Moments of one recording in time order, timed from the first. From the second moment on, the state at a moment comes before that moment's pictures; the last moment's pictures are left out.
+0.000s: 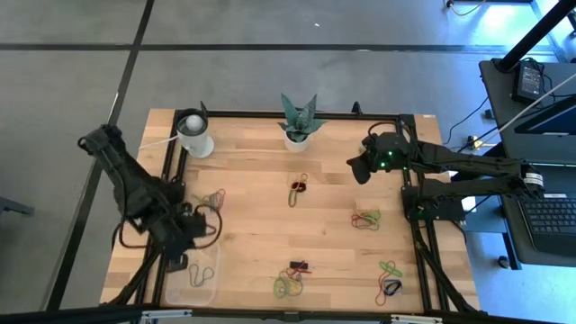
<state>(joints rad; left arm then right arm) -0.83 1.24 1.27 -1.24 -0.04 -1.03 -0.28 0.89 0.66 -0.43 0.02 0.61</state>
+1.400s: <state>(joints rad) -0.92 1.53 1.26 -1.37 0.06 -1.10 -0.28 0.89 0.66 -0.36 0.02 0.62</state>
